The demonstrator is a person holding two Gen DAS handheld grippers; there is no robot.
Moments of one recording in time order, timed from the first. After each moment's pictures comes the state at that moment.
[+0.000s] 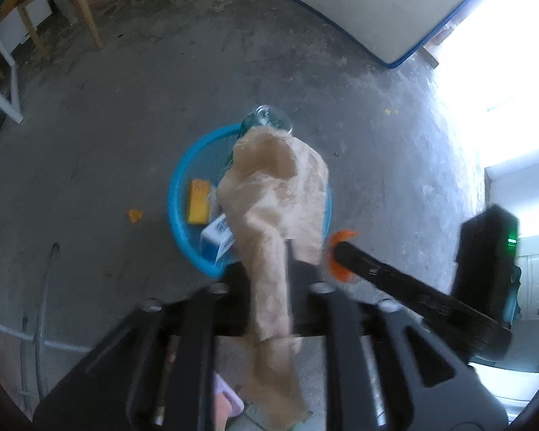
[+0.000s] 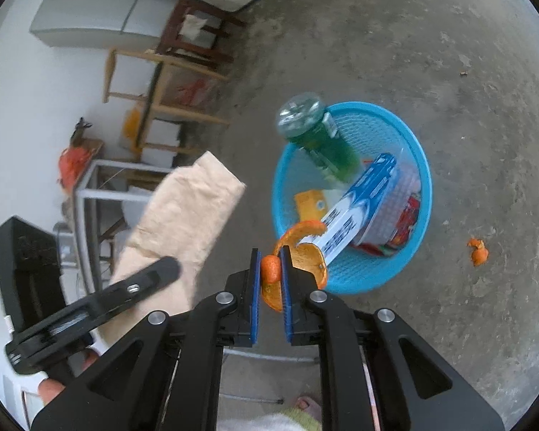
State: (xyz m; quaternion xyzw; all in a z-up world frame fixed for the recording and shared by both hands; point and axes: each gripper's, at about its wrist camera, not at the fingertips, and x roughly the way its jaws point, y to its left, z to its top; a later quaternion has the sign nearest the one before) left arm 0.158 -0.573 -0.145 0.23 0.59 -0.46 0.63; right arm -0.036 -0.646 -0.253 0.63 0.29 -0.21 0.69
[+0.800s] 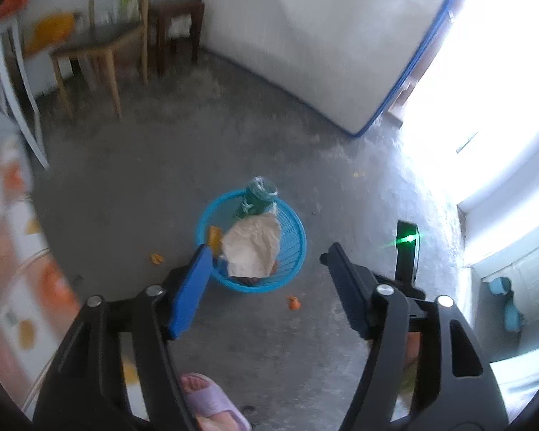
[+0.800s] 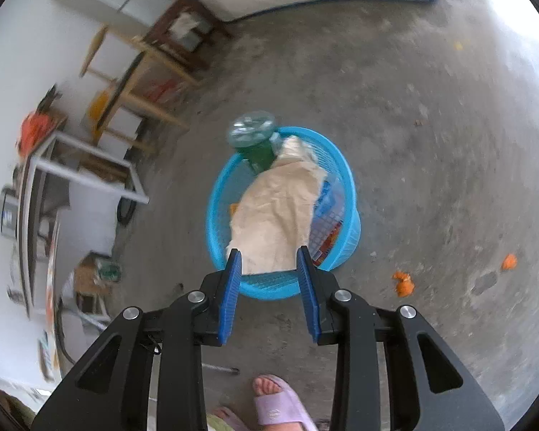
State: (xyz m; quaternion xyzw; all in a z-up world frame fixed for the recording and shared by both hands) left arm 0.128 -0.426 0.008 0.15 0.45 -0.52 0.71; right arm -0.074 -0.603 -0.202 0.49 0.34 -0.28 0.75
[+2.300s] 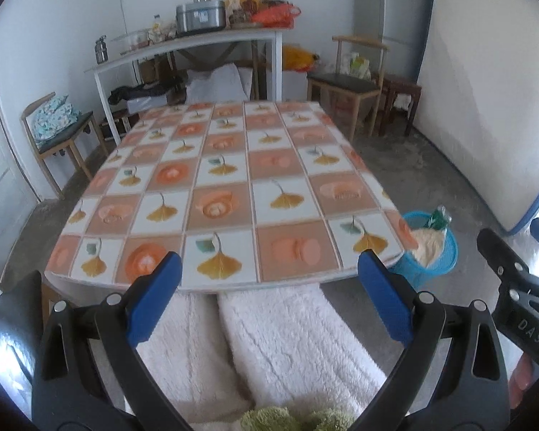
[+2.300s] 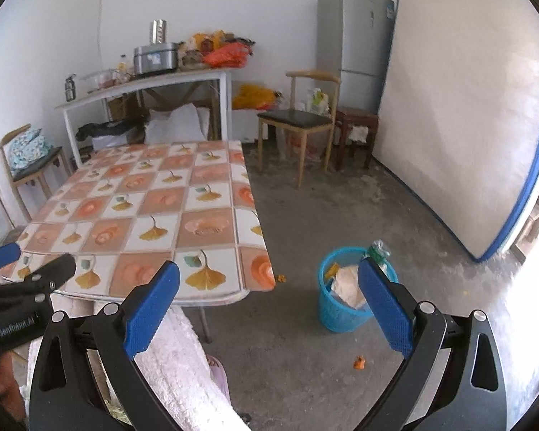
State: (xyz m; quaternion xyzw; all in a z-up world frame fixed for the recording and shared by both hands) left arm -0.025 -0.077 0.045 0.07 0.37 -0.13 0.92; right arm -0.094 -0.240 0.057 0.06 0.32 -0.21 0.92
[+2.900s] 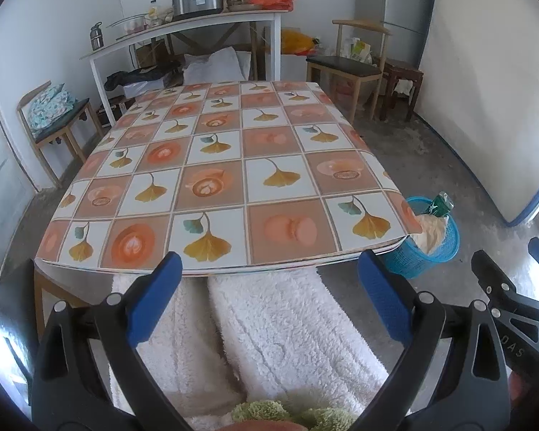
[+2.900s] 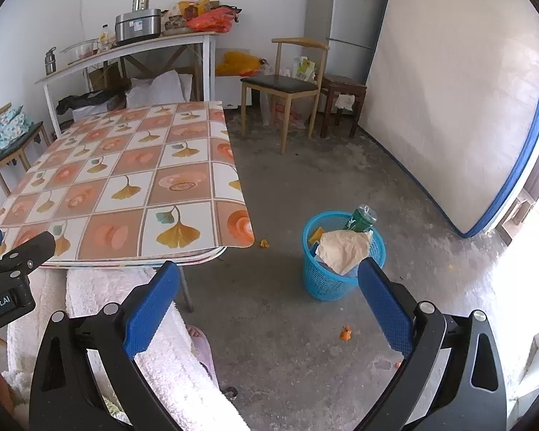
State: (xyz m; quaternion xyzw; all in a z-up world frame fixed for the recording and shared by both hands) left arm -0.021 -0.084 0.026 0.07 0.39 -0.13 0.91; right arm -0.094 -0.246 0.028 0.06 0.36 -0.23 0.90
